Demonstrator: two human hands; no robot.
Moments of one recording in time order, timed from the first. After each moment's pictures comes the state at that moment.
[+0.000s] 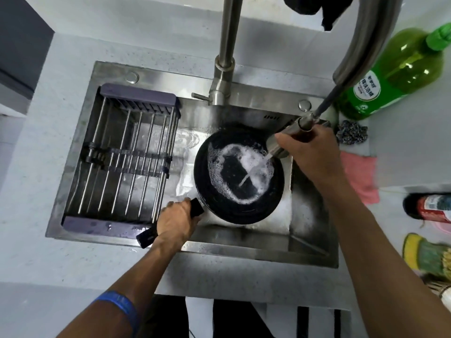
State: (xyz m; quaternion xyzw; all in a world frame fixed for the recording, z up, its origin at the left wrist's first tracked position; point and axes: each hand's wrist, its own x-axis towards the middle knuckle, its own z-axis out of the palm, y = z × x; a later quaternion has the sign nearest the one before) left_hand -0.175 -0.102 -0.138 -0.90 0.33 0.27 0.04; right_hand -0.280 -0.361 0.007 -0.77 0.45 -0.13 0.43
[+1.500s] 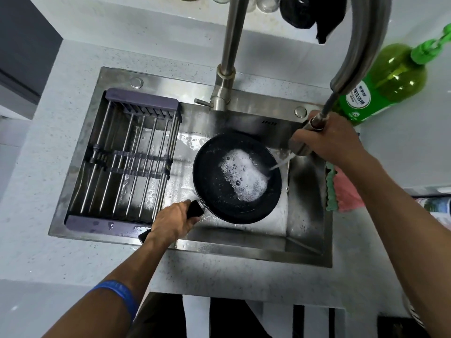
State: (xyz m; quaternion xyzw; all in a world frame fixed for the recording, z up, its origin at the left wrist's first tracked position) left_hand -0.157 -0.090 -0.138 -0.86 0.35 0.36 -0.04; right_hand -0.283 -0.415 0.028 -0.87 0.42 0.01 0.26
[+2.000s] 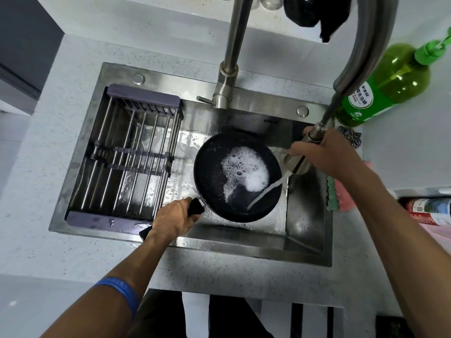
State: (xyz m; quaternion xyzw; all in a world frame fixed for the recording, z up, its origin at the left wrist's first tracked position) left_hand -0.159 -0.090 -0.136 -0.86 0.35 0.36 -0.06; right_hand -0.296 -0.394 0.027 -0.85 0.39 0.03 0.36
